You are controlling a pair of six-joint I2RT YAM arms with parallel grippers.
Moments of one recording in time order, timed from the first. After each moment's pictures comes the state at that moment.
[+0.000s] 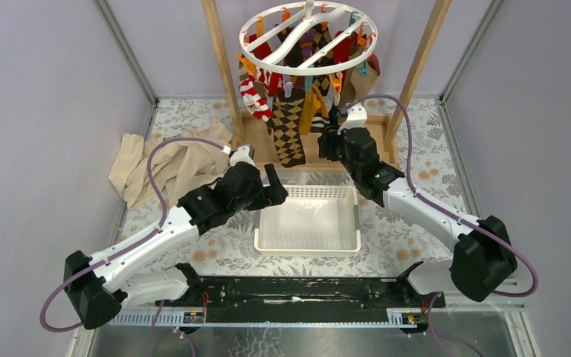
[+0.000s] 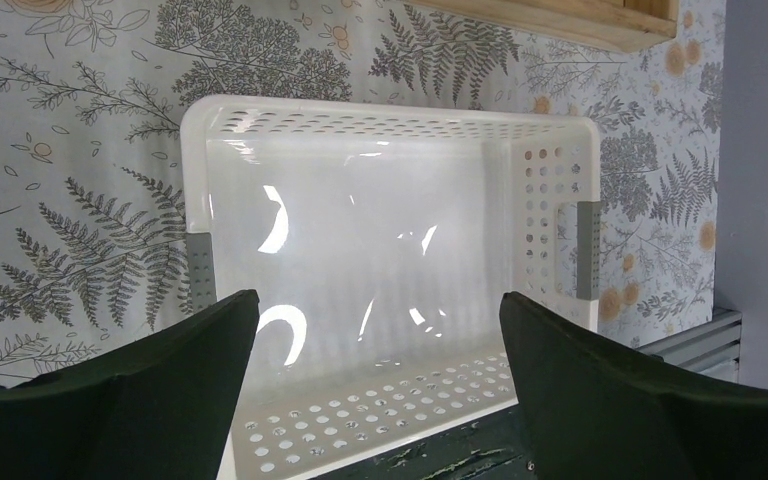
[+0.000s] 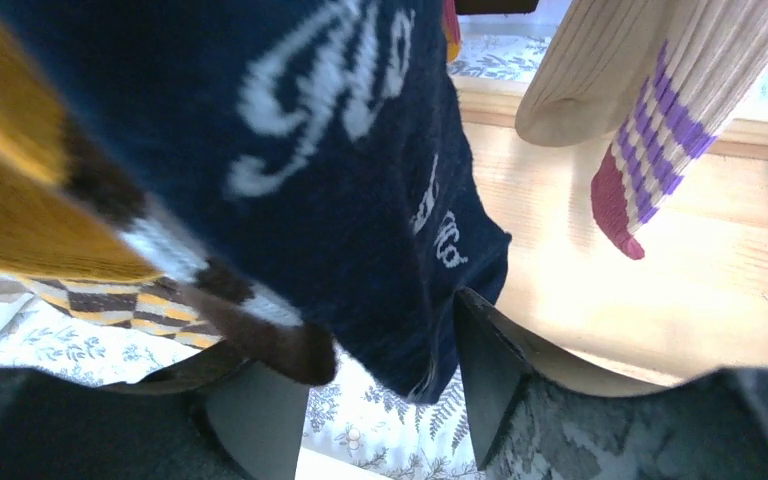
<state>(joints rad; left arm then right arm) -0.82 1.08 0.93 -0.54 -0.23 -0.86 0.62 1.36 0.96 0.10 0.29 0.28</state>
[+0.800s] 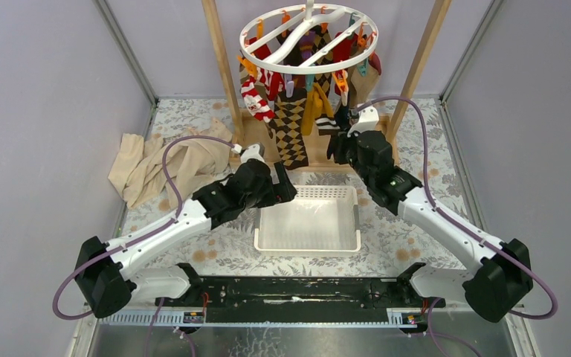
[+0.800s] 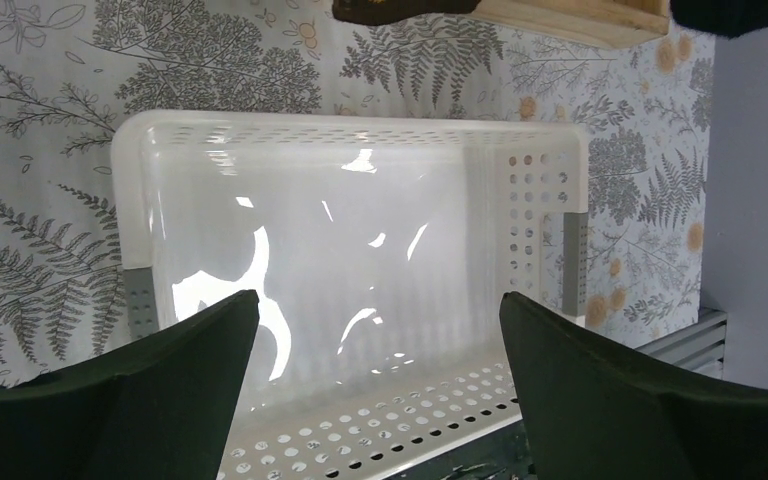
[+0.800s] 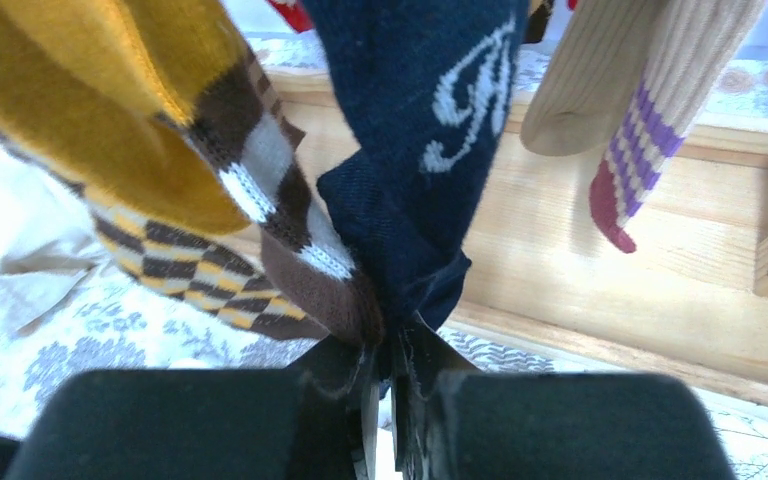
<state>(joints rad) -0.82 1.20 0.93 -0.45 -0.19 -0.88 0.62 1.23 0.96 0.02 0.27 0.28</state>
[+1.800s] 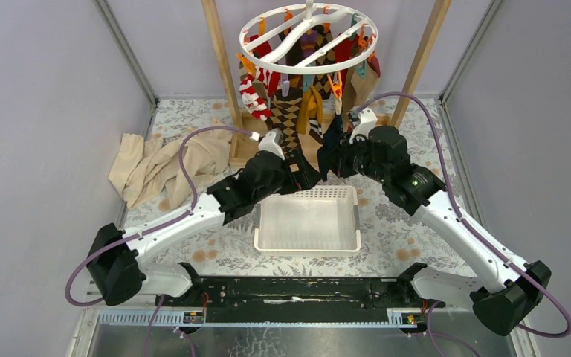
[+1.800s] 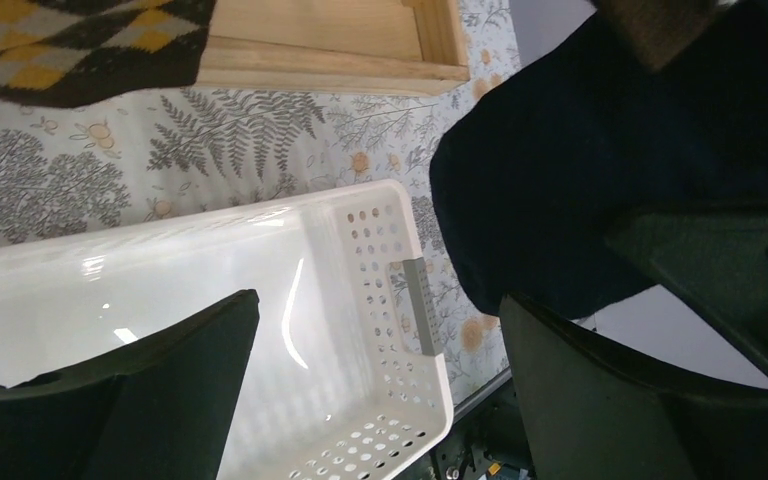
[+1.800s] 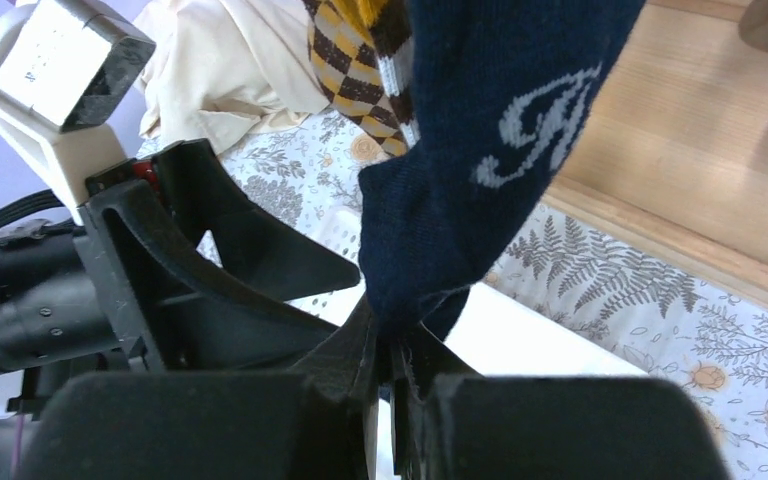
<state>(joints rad) -0.85 1.30 0.98 -0.13 -0.11 -0.89 0.62 1.11 1.11 -0.38 -0.11 0.37</state>
